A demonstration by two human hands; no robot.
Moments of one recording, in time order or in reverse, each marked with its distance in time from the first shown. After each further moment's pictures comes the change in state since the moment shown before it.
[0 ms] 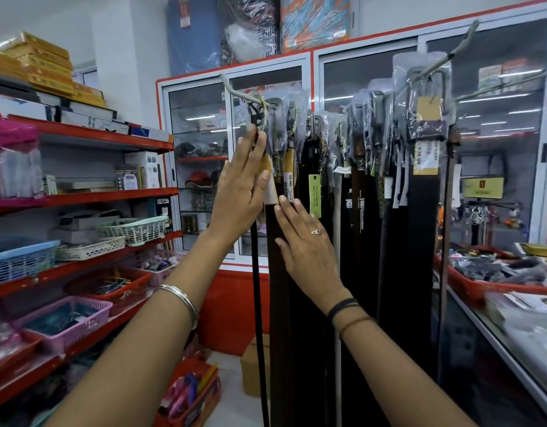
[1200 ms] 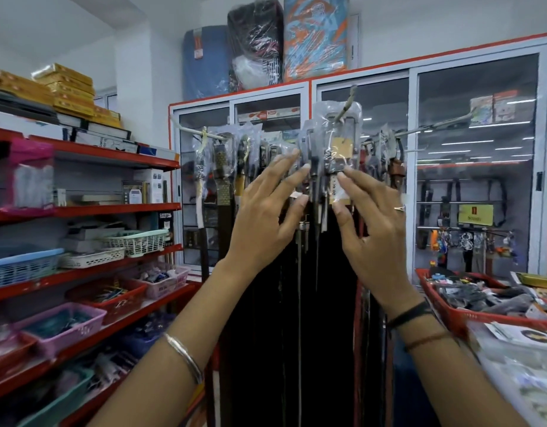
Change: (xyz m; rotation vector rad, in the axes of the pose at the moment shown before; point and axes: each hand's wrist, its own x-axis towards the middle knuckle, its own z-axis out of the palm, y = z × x) left_hand 0.005 0.161 0.025 0.052 0.072 0.105; right_hand 0.000 0.110 -0.164 0.360 0.439 0.013
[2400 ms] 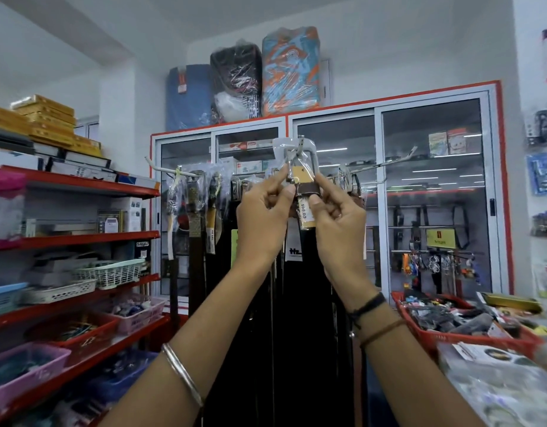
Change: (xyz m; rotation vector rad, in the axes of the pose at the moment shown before) left_hand 0.055 0.073 0.004 -0.720 0.191 -0.541; right_hand 0.054 -0.013 -0.010 0.612 0.086 0.664
